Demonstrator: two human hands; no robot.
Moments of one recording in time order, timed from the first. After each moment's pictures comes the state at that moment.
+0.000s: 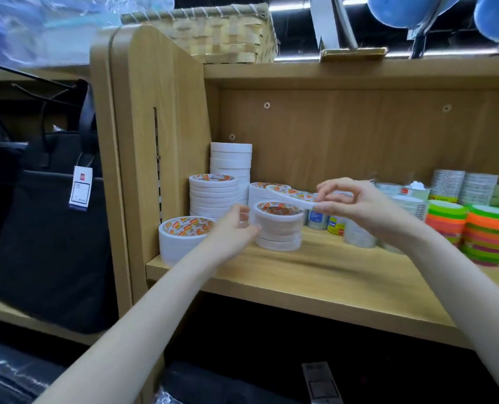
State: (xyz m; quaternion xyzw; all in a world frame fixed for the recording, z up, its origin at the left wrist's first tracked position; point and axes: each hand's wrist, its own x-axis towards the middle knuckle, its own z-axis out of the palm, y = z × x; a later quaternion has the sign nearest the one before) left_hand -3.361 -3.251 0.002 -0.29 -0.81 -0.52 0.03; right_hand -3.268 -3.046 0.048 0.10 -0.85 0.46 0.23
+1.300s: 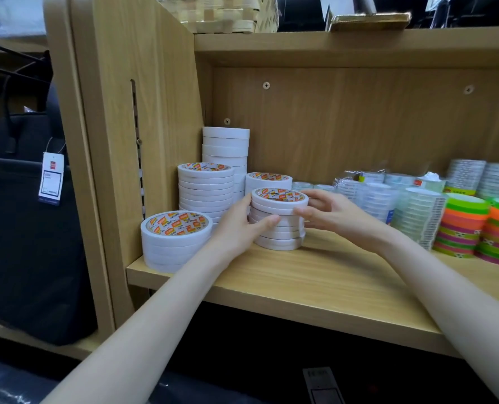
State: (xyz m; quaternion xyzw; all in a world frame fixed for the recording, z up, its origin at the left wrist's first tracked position) left_hand -3.398 -3.219 -0.018 -0.37 -0.71 -0.60 0.03; right_hand -3.323 -3.040 0.012 0.07 -0.85 0.50 0.14
